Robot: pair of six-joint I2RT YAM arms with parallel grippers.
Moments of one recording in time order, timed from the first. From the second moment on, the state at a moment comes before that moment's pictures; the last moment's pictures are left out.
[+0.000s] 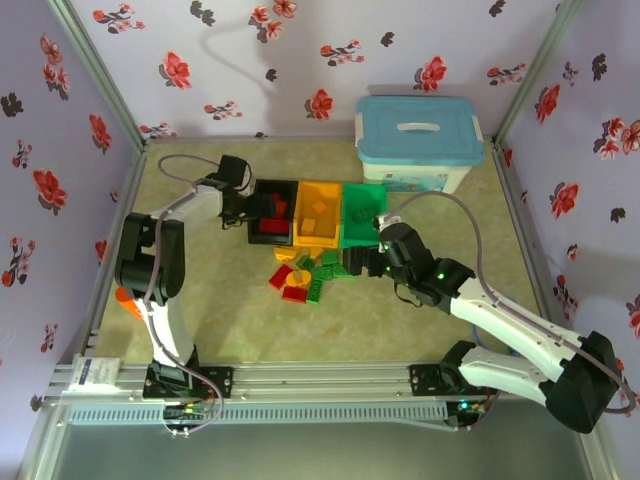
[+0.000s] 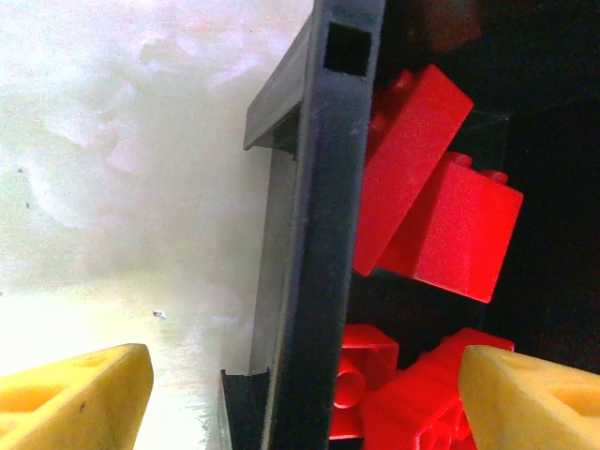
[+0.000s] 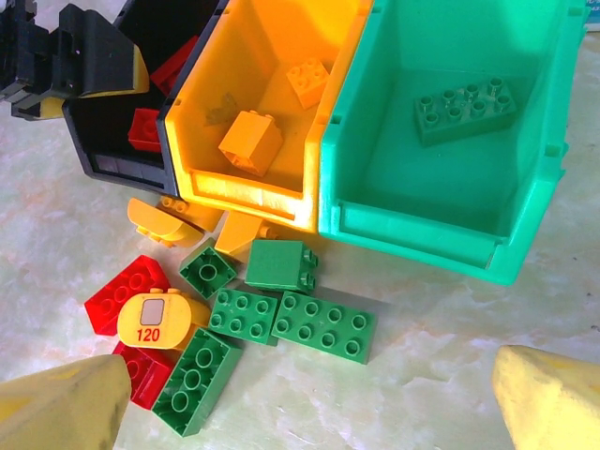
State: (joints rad) left arm -0.28 1.90 1.33 -0.51 0.16 -0.37; right arm 0.77 1.03 0.76 -0.42 0.13 0.51
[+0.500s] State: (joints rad) left arm -0.43 1.43 1.14 -0.50 0.05 -0.39; right arm 0.77 1.08 0.75 -0.40 0.11 0.52
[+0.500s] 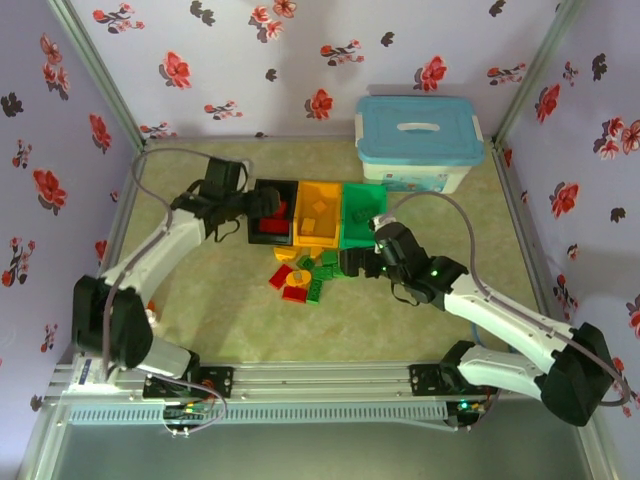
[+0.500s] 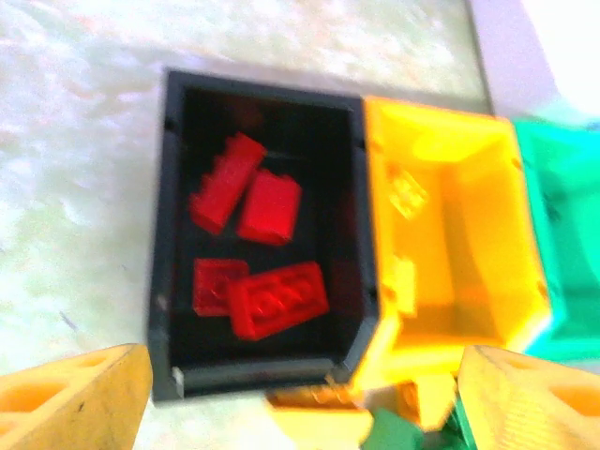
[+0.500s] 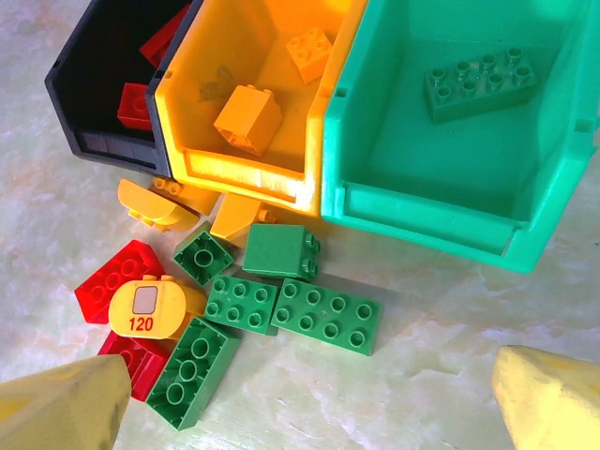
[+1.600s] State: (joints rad) left arm -0.66 1.40 0.63 -0.27 0.05 -0.54; right arm 0.78 1.14 0.74 -0.33 0.07 0.54
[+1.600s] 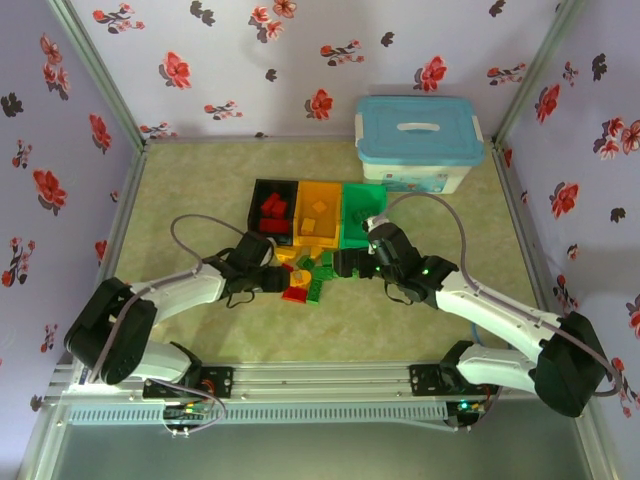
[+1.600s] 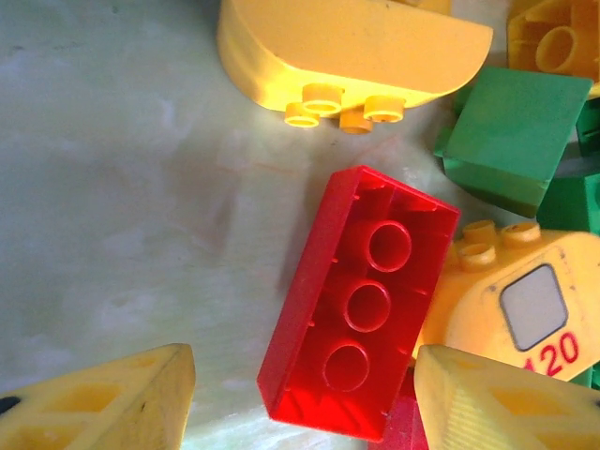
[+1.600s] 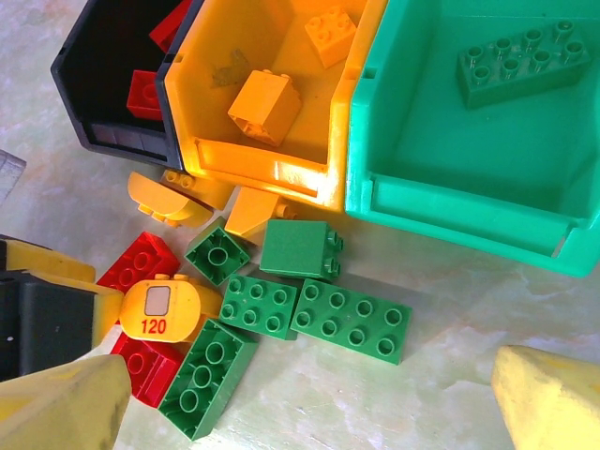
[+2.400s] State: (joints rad) left arm -0.68 1.33 0.65 -0.33 -0.05 -0.54; right arm 0.79 1.12 0.70 -0.33 0.08 0.57
